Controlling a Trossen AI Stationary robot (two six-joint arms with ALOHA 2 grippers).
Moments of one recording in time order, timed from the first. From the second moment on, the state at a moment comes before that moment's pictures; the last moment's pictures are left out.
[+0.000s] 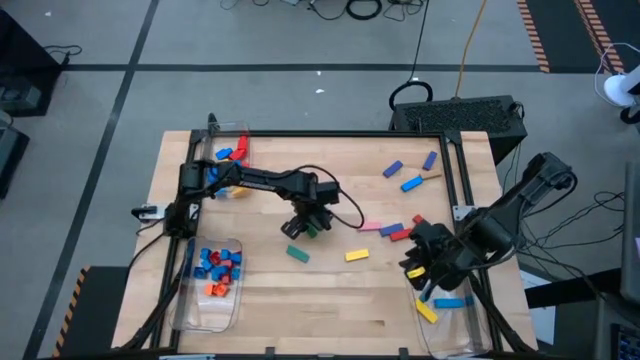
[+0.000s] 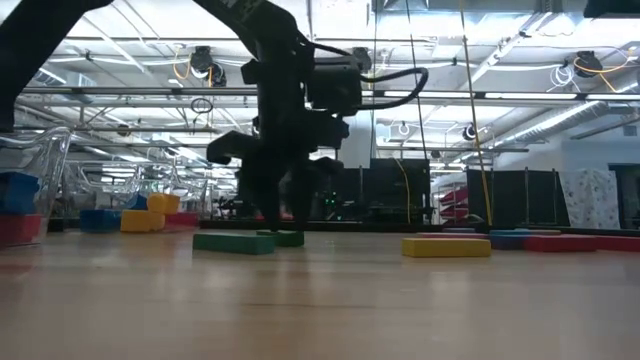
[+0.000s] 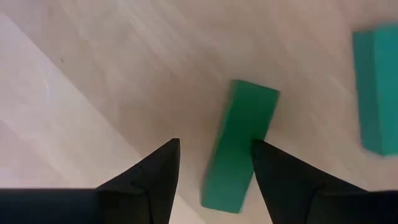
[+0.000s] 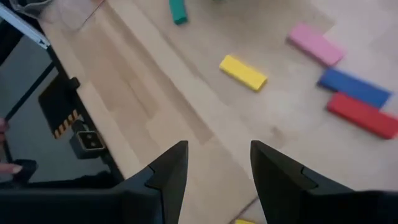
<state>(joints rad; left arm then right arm) 0.12 2.06 1.48 -0.85 0.18 0.82 0.71 1.24 1.20 -1.05 0.39 1.43</state>
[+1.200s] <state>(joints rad) 0.10 2.07 1.42 -0.90 0.12 0.89 0.71 1.35 1.20 -0.92 0.29 1.50</state>
